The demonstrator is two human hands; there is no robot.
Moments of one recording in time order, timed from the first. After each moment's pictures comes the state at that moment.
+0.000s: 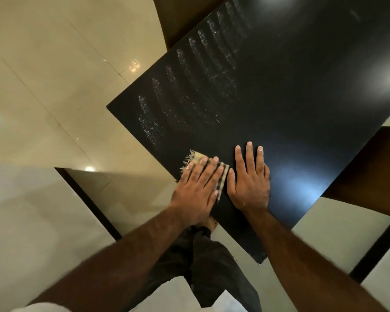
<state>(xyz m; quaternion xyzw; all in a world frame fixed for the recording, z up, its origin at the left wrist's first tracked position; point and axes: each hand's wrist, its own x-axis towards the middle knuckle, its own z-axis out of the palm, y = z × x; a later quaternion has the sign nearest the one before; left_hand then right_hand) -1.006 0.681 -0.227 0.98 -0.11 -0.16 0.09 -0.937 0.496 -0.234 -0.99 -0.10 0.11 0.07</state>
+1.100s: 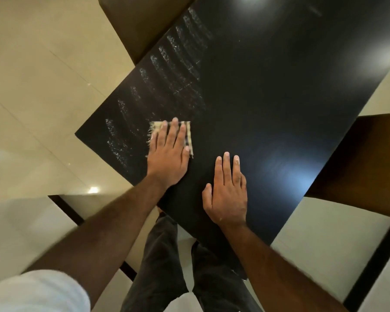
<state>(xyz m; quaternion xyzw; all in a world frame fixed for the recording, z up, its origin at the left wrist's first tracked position) -0.863 0.691 -0.236 0.99 0.01 -0.11 0.07 -0.934 0.487 -0.235 -0.98 -0.06 0.12 0.12</state>
